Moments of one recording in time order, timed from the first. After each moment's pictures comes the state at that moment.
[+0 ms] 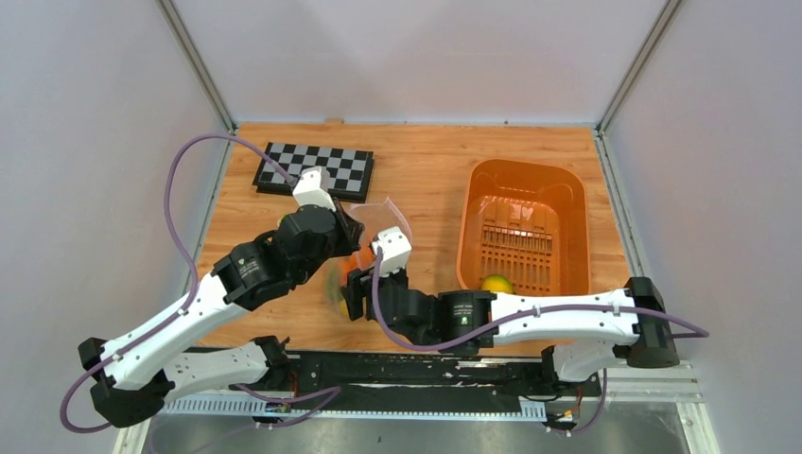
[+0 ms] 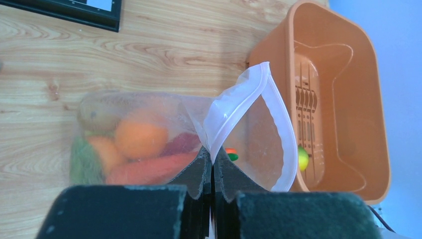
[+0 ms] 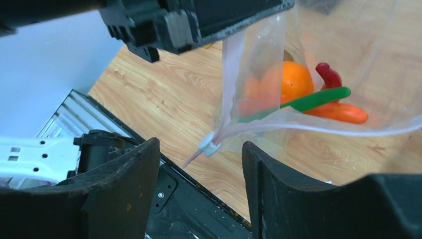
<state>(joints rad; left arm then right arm) -0.95 0.94 1.11 -0.66 -0.52 -0.80 1.51 1.40 1.22 -0.26 0.73 0.64</state>
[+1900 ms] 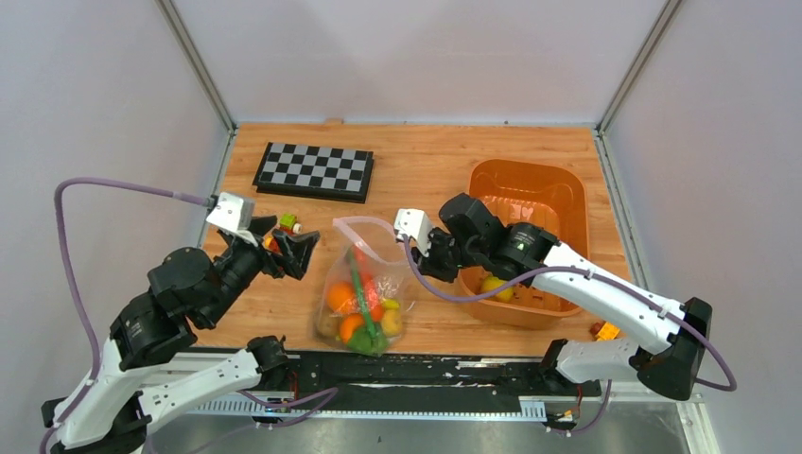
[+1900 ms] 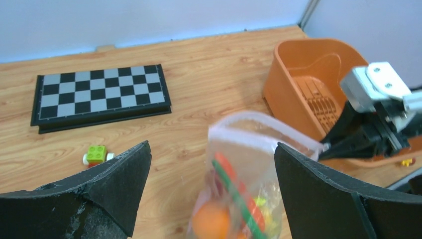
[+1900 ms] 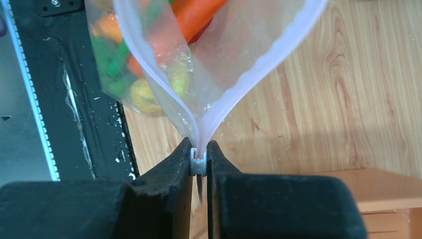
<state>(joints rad) -0.95 0.54 1.16 -0.72 -0.51 -0.22 1.00 1.24 1.23 -0.71 -0.23 -0.29</state>
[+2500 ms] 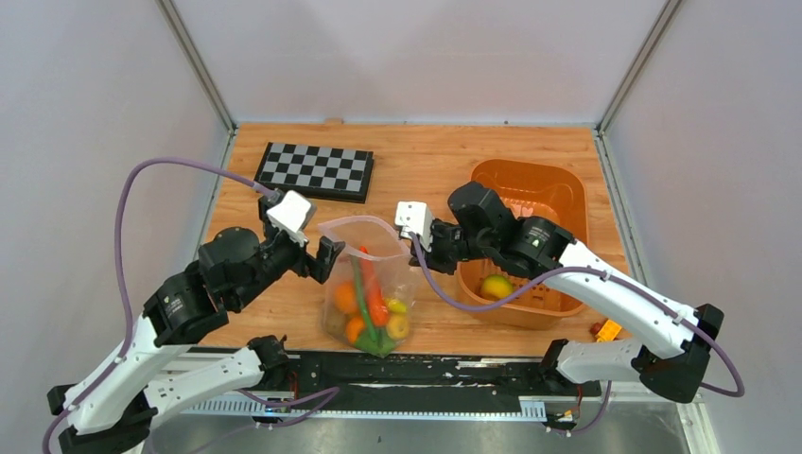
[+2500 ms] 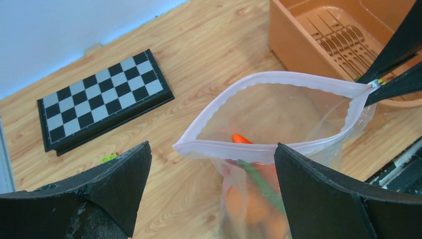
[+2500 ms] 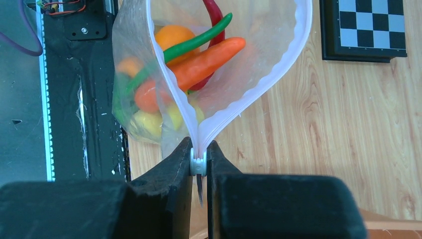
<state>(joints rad) -0.94 0.66 1.13 -0.73 -0.36 0.00 0.96 1.23 1.31 -0.70 -0.32 -0.38</state>
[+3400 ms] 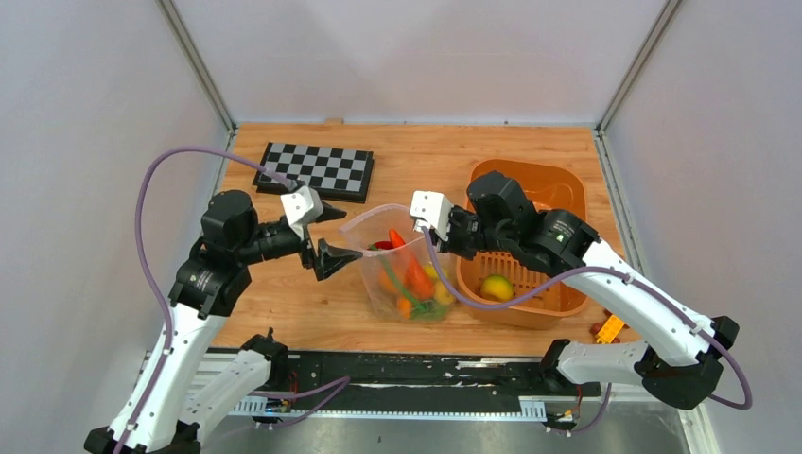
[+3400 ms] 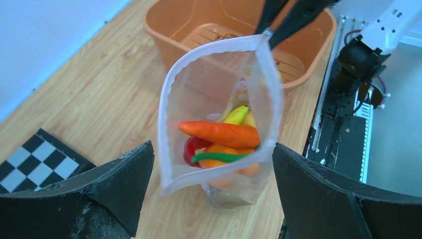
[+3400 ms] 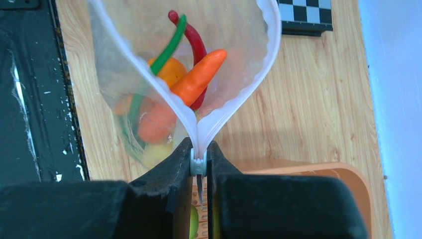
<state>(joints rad) -0.36 0.76 1.05 -0.53 0.77 0.18 0.91 1.19 1.41 -0.84 -0.17 -0.52</state>
